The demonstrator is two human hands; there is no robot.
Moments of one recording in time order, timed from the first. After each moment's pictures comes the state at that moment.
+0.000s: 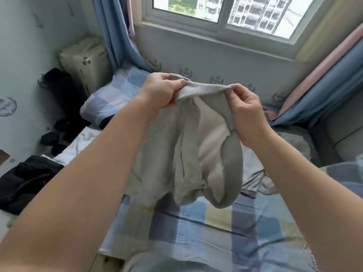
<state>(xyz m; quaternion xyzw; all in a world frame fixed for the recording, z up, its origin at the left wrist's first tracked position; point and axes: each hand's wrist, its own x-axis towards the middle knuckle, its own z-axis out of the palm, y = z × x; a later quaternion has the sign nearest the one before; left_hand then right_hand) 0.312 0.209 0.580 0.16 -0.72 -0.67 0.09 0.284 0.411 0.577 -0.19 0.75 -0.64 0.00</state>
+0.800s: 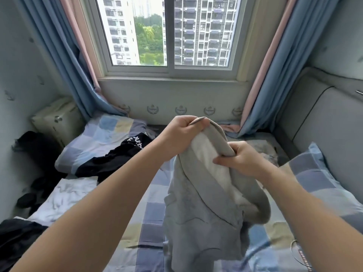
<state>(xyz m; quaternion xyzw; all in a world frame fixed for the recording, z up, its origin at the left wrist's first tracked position) 0.346 0.438 0.639 -0.11 -0.77 -0.63 0.02 0.319 0.653 0.588 -0.21 0.83 -0.51 0.10</state>
